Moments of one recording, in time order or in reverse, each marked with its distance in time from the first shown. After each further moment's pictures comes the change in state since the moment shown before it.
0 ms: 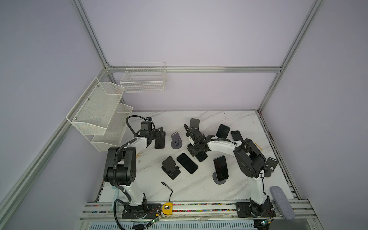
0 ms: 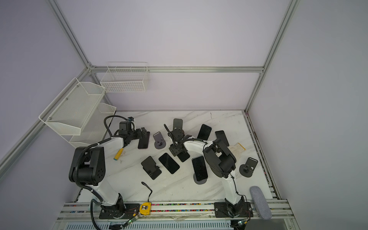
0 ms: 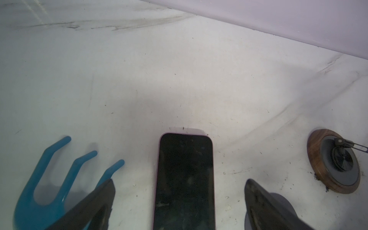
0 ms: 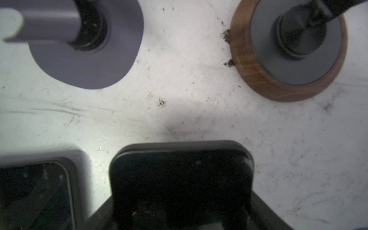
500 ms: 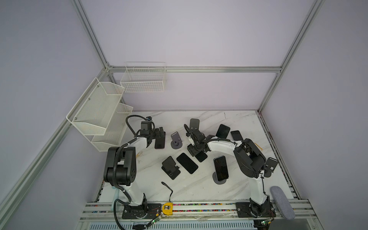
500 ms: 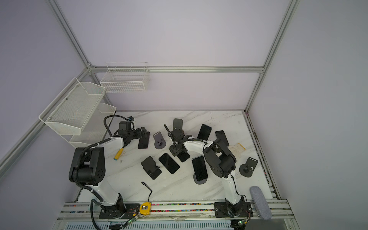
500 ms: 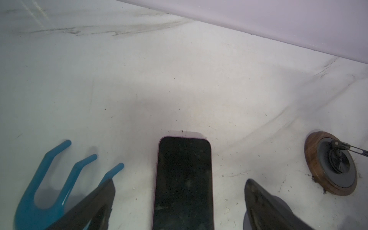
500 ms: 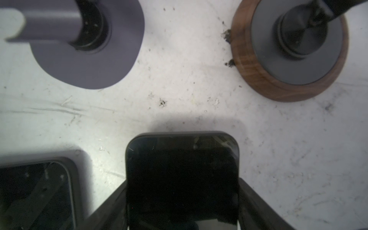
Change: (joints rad) left arm 0.000 -0.002 0.000 0.013 0.003 0.000; right arm 0.000 0.000 -0.003 0.003 -0.002 0.001
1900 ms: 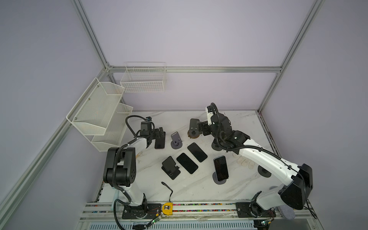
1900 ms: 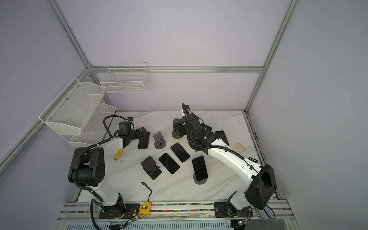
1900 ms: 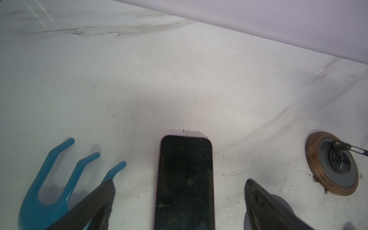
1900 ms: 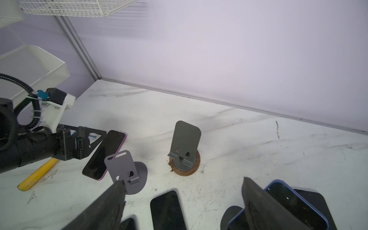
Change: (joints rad) left arm 0.000 -0.011 -0.014 0.008 -0.009 -0.001; right arm 0.000 -0.619 -0.080 0.117 0.288 0.195
